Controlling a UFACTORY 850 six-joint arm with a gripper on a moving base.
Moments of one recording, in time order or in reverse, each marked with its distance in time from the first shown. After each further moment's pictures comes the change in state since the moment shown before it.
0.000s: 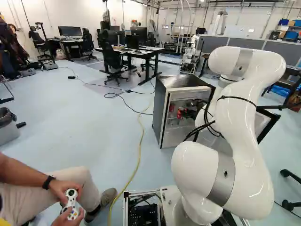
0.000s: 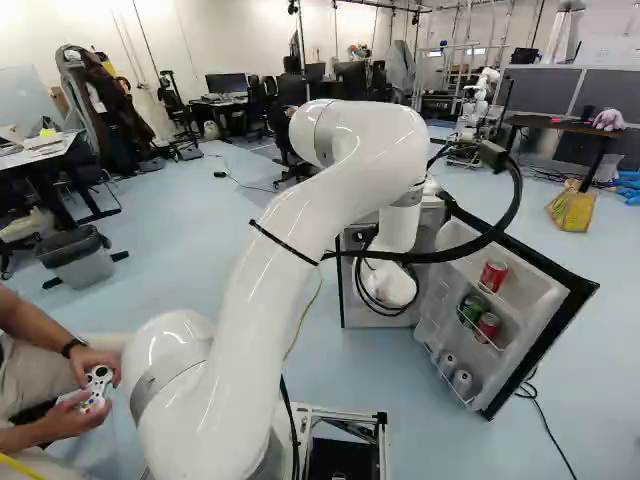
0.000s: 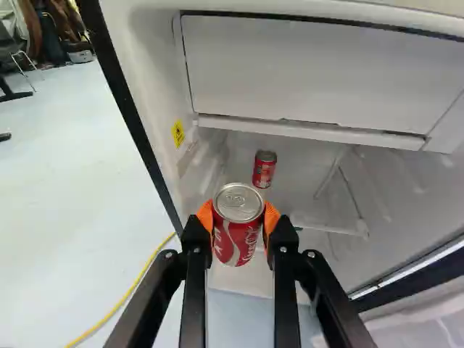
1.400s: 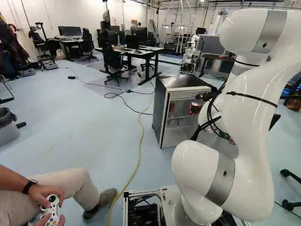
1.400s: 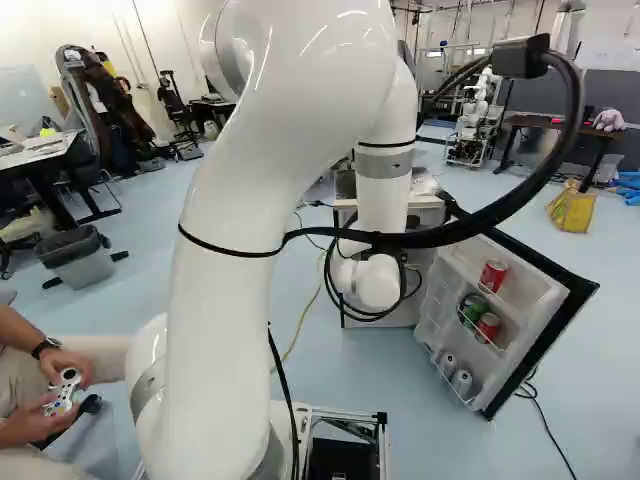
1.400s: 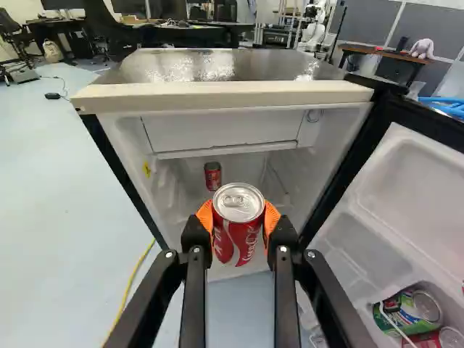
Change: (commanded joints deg) arm -2.7 21.4 19.6 16.5 0.0 0.0
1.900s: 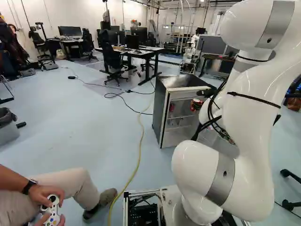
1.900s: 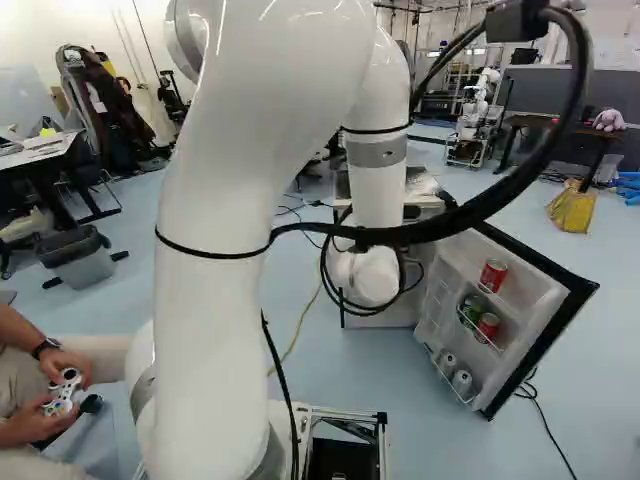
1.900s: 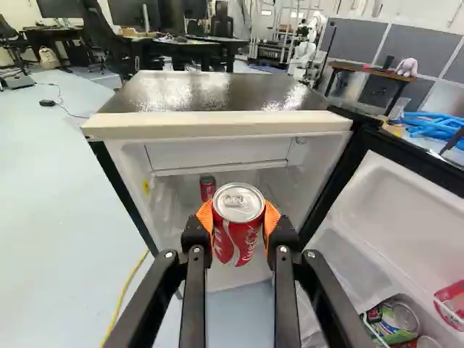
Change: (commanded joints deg) arm 0.1 4.4 1.2 0.4 0.0 0.0
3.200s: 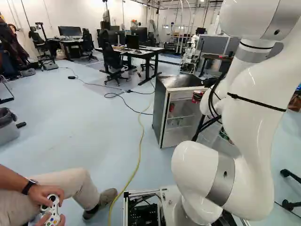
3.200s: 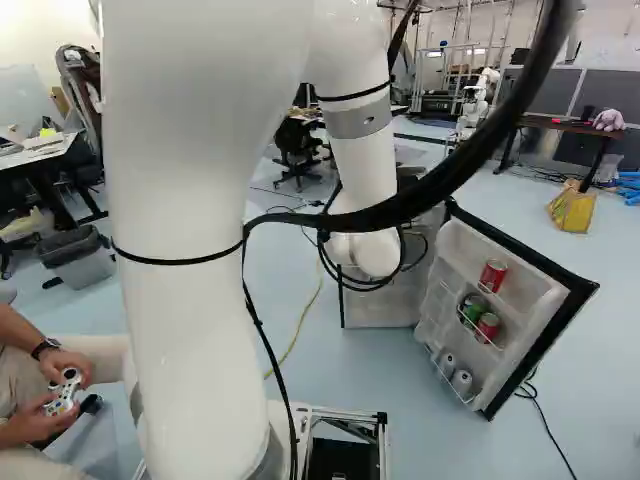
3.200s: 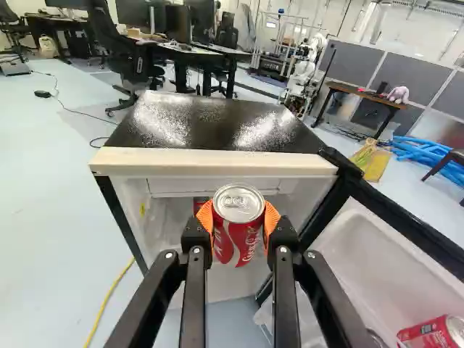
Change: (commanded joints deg) arm 2.1 7.4 -2.2 0.0 -6.8 0.0
